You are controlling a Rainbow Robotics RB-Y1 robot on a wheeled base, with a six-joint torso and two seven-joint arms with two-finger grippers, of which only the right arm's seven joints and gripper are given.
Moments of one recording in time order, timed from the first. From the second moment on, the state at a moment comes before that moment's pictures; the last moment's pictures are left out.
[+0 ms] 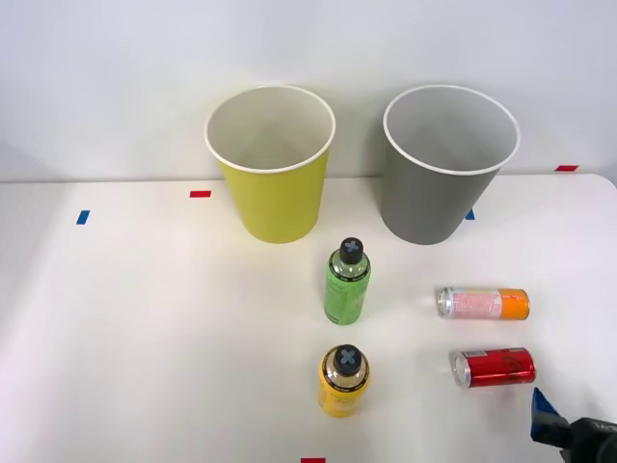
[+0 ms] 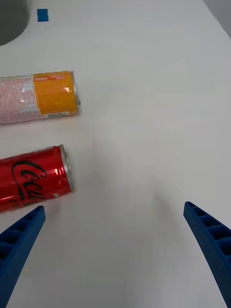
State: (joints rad) arm 0.87 -0.36 0.05 -2.51 0.06 0.73 1.03
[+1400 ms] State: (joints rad) arm 0.32 -0.49 -0.04 -2.54 -0.50 1.54 -0.15
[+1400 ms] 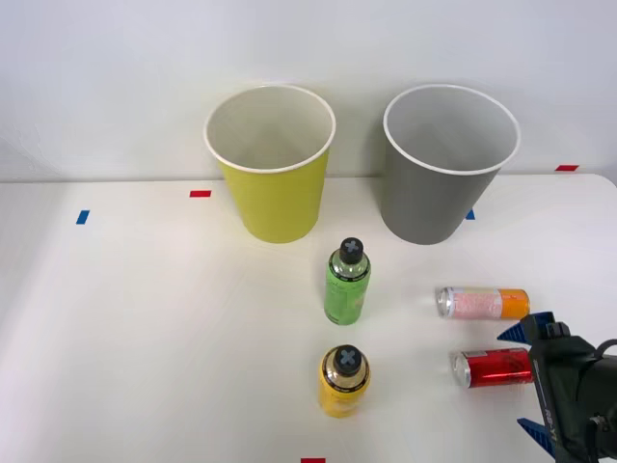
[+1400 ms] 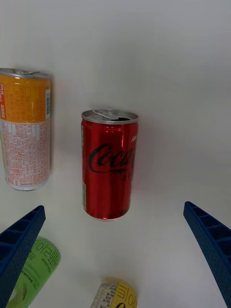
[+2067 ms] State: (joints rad) arm 0.24 -0.54 0.08 -2.37 -0.37 1.51 -0.16
